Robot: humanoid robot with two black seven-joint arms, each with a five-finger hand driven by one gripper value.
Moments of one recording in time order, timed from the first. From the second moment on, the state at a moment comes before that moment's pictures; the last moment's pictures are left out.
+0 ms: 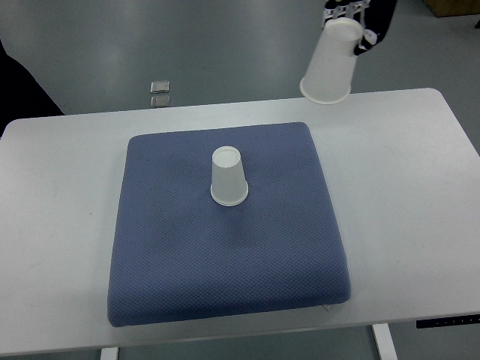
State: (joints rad) left arm -0.05 0.00 0.12 -0.27 0.08 -0.09 0.09; right arm 2.27 -0.32 -0.91 1.06 -0.51 0.58 0.11
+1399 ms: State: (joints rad) left arm -0.05 0.00 0.12 -0.23 0.08 -0.09 0.09; right arm 2.06 0.00 -0.88 0.87 -0.36 0.51 0.11
